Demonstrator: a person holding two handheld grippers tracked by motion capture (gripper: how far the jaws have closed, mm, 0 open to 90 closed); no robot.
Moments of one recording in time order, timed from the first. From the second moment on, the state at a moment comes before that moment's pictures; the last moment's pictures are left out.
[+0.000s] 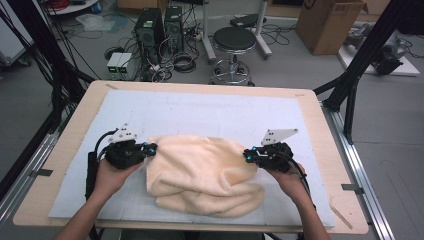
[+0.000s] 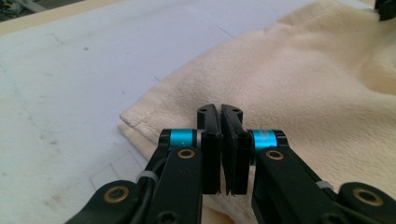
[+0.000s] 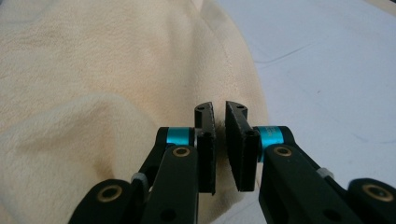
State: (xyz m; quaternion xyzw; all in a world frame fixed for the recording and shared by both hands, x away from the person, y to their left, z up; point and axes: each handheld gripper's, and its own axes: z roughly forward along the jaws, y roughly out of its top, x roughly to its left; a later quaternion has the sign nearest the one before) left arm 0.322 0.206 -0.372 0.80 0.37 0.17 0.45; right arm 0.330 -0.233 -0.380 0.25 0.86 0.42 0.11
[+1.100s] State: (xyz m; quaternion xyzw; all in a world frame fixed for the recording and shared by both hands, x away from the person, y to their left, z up) left arm 0.304 0.206 -0.371 0.78 0.33 0.15 0.52; right arm 0.310 -0.222 -0.366 0.23 0.84 0.48 0.13
